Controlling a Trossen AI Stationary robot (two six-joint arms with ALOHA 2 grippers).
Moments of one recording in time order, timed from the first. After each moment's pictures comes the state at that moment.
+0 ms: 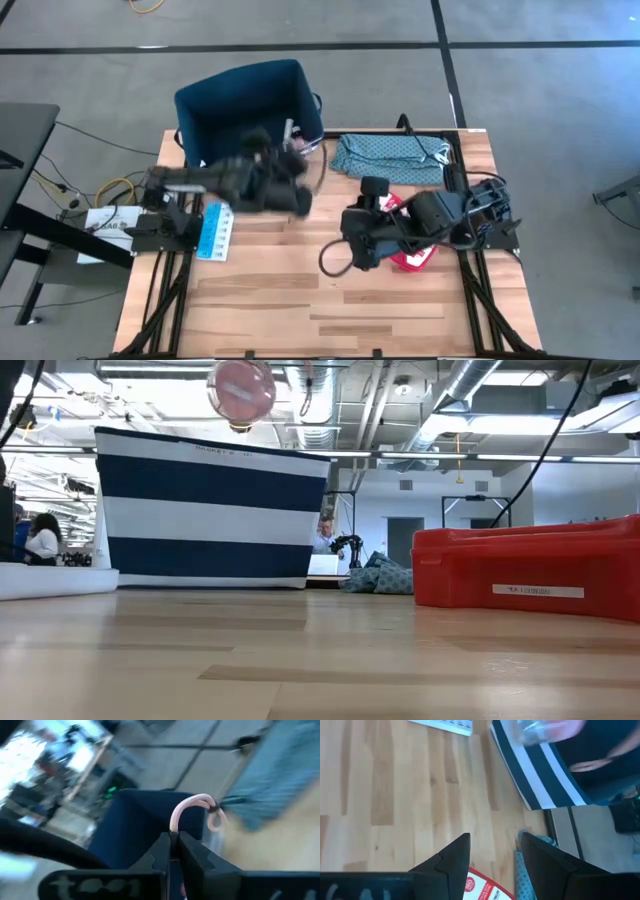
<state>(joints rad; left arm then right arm) -0.15 1.84 2.24 -1.57 -1.12 -0.37 0.43 1.91 2.33 -1.57 0.63 0.23</state>
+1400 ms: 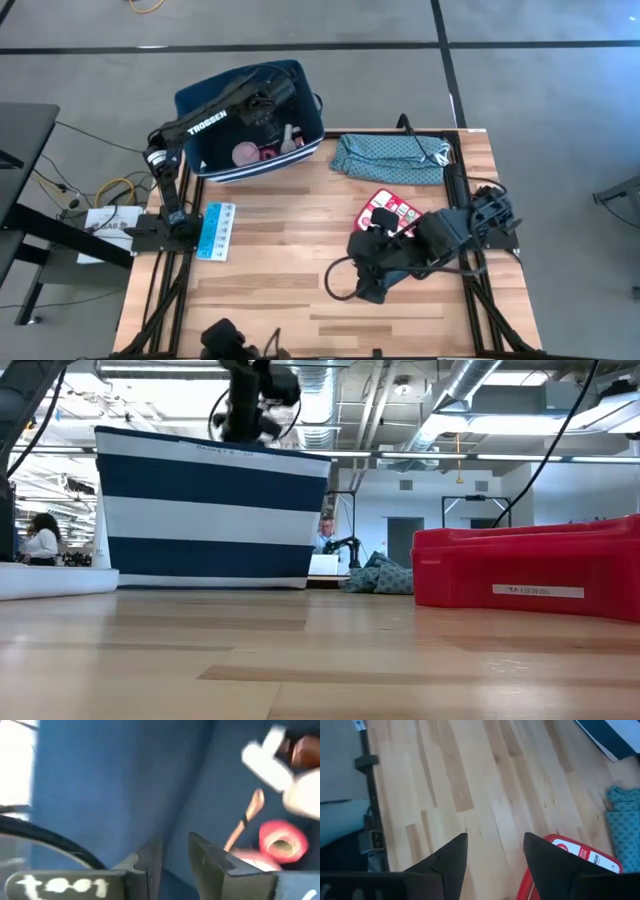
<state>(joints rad) 0.61 1.85 1.93 -1.35 -0.69 0.05 0.53 1.94 2.33 -1.57 0.37 0.65</state>
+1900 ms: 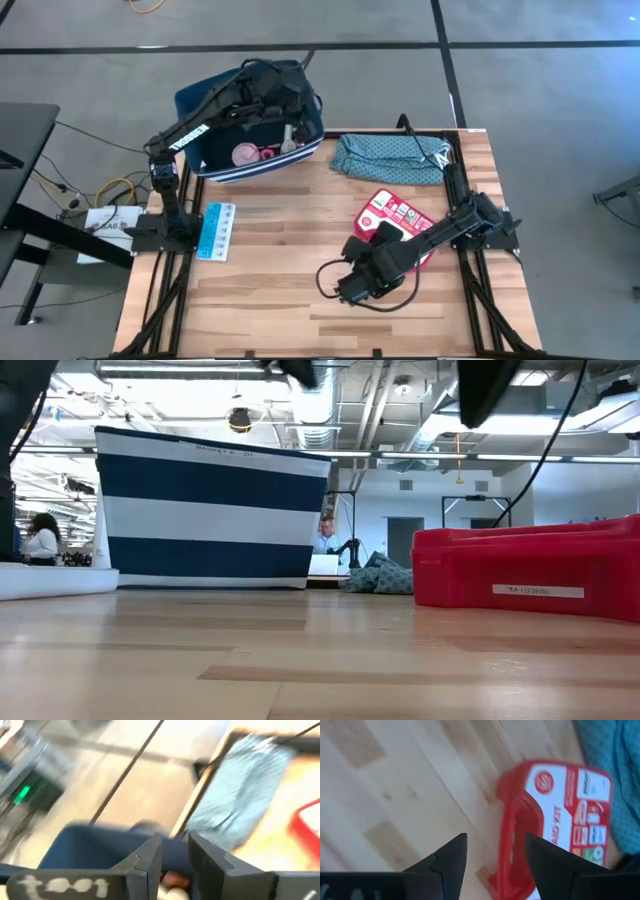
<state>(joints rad) 0.35 1.85 2.34 -1.16 -0.40 0.14 0.51 2.00 1.88 -1.57 0.38 1.03</state>
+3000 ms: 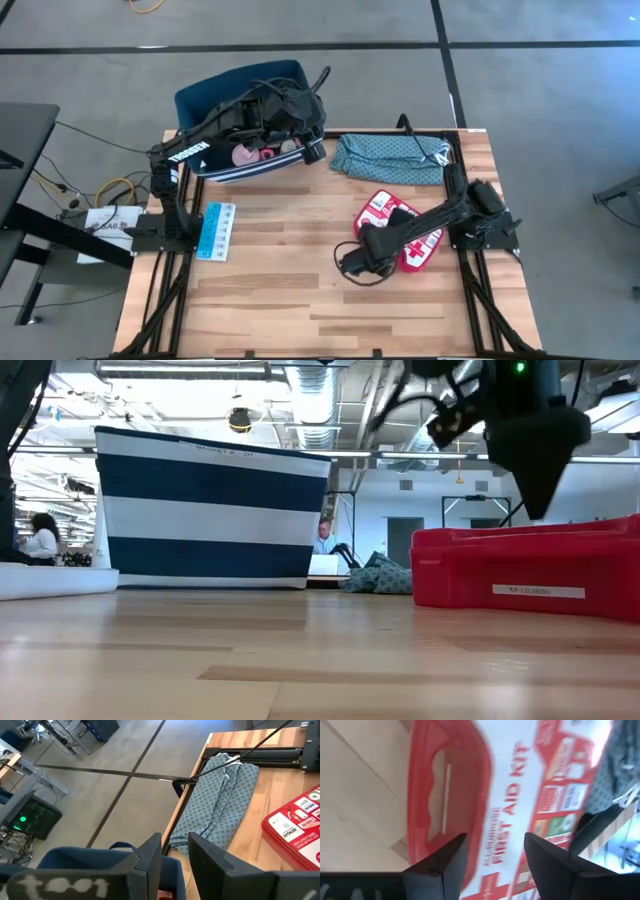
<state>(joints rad) 0.18 1.85 2.35 -1.11 -0.48 0.14 0.37 1.92 1.49 -1.55 0.22 0.88</state>
